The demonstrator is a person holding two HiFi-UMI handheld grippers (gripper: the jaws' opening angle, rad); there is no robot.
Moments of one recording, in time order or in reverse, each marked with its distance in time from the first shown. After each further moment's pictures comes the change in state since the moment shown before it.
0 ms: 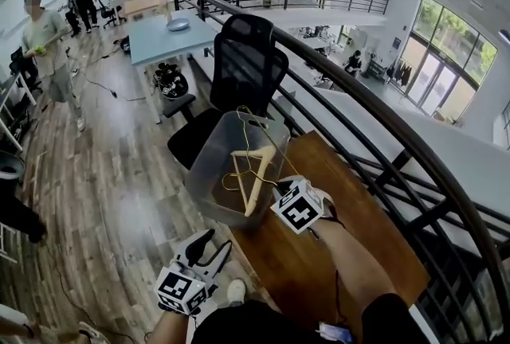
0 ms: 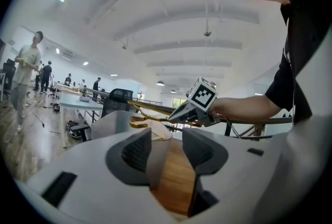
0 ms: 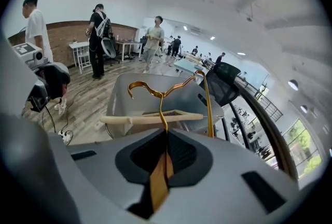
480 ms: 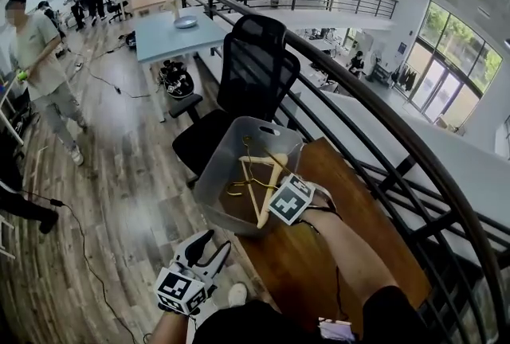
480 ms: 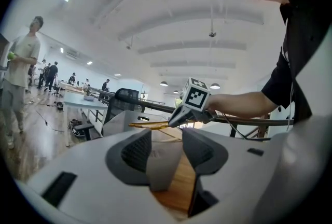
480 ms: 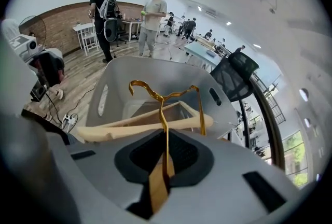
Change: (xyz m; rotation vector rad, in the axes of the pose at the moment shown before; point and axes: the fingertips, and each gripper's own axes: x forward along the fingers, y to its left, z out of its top) left arm 0.001 0.042 0.001 -0.027 -0.001 0.035; right arm 0.050 0.000 0.020 -0.120 0.202 0.054
